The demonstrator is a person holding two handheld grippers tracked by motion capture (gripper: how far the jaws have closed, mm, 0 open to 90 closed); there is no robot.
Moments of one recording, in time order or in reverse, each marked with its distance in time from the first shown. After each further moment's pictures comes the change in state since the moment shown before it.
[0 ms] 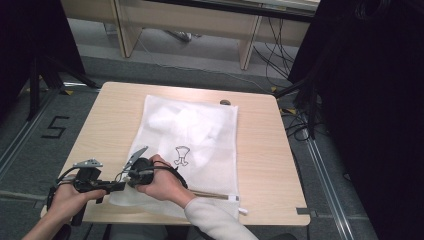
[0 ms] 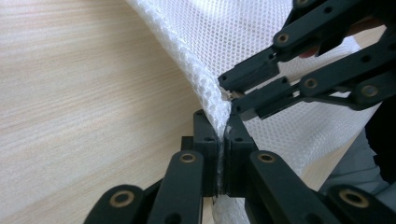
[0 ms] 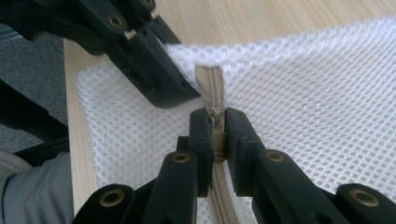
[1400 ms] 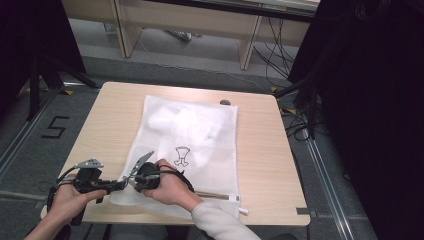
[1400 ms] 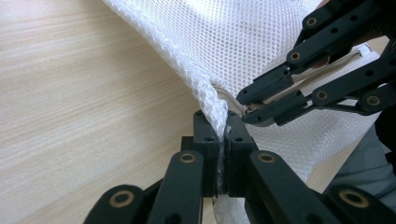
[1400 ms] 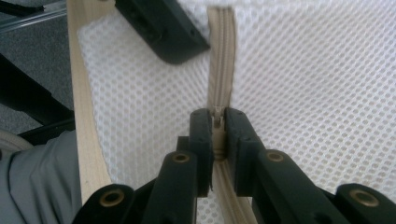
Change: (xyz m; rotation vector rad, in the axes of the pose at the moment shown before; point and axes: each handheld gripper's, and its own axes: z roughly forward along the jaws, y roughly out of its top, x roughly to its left) left arm -0.004 0.001 -0.001 -0.008 0.029 0.040; right arm 0.001 -0.019 -0.006 0.017 0.001 -0.030
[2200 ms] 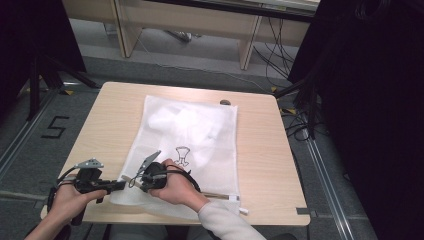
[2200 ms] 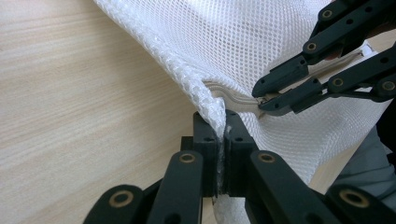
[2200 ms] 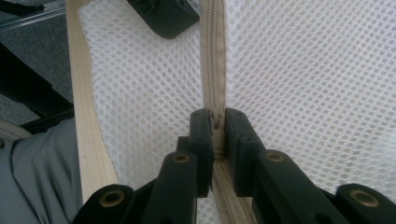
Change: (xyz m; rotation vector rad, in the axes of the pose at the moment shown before) left arm 0.001 -0.001 0.001 -0.006 0.001 0.001; right arm -0.005 -0.012 -0.011 0.005 -0.001 0.023
